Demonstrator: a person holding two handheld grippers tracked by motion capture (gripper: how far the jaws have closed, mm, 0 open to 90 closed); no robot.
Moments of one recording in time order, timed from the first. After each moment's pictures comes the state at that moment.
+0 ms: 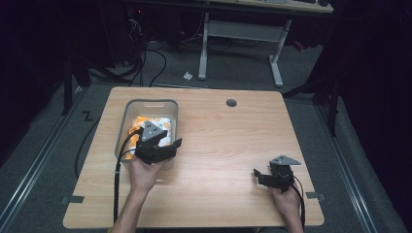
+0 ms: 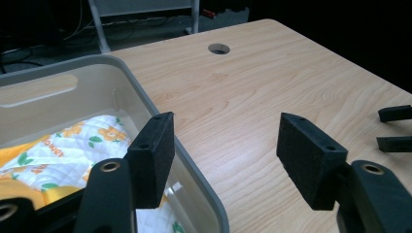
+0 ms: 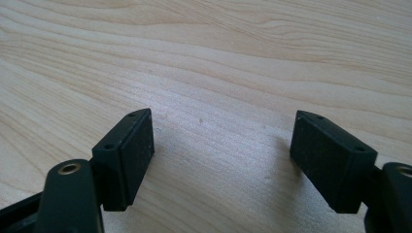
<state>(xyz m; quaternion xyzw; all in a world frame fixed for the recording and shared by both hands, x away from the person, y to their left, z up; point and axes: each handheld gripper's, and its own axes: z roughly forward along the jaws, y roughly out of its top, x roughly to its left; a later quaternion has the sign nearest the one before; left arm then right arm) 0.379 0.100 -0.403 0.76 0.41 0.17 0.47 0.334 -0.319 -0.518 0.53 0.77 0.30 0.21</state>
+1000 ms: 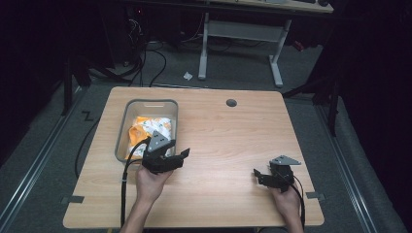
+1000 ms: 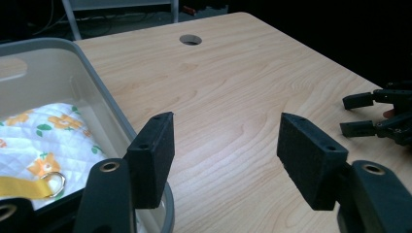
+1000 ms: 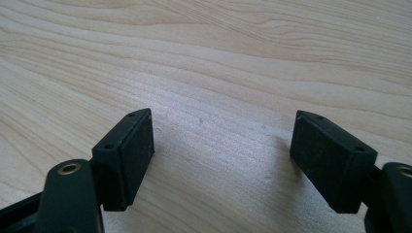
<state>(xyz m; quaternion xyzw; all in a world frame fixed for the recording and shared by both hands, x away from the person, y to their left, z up) 0.359 0.085 -0.416 0.77 0.39 0.14 0.48 0.334 -0.319 -0.518 0.53 0.77 0.30 0.21</state>
